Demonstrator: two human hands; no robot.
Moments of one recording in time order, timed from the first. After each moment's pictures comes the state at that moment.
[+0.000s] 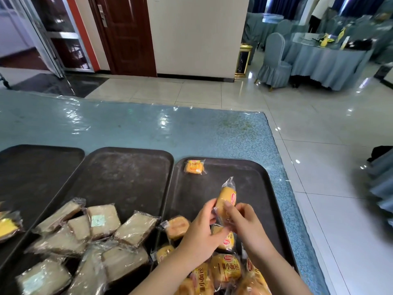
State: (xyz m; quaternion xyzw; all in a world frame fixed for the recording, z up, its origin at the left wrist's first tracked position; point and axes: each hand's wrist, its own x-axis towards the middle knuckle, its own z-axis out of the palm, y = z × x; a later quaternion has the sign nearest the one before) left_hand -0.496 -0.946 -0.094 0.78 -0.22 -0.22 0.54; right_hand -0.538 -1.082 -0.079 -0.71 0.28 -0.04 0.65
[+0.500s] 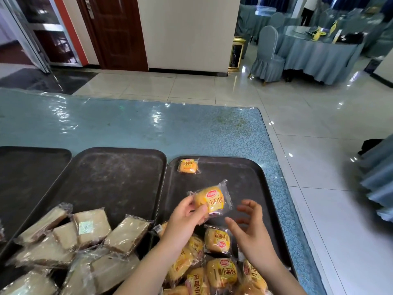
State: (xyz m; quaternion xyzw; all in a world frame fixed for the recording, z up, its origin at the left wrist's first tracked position) left_hand -0.460 -0.941 -0.093 0.69 -0.05 -0.27 0.67; right_hand -0.557 -1.097 -0.082 -0.79 0.22 -0.09 0.57
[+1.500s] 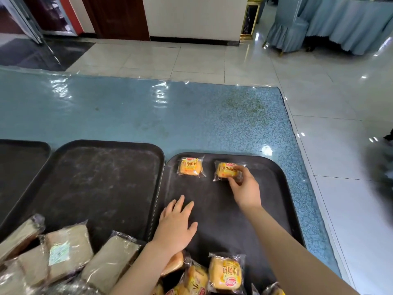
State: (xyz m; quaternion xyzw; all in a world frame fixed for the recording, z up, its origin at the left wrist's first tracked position) left_hand -0.357 -0.954 -0.193 0.94 -0.23 -0.23 0.09; right_hand -0.351 -1.187 -0.208 -0.85 0.29 -0.11 0.44
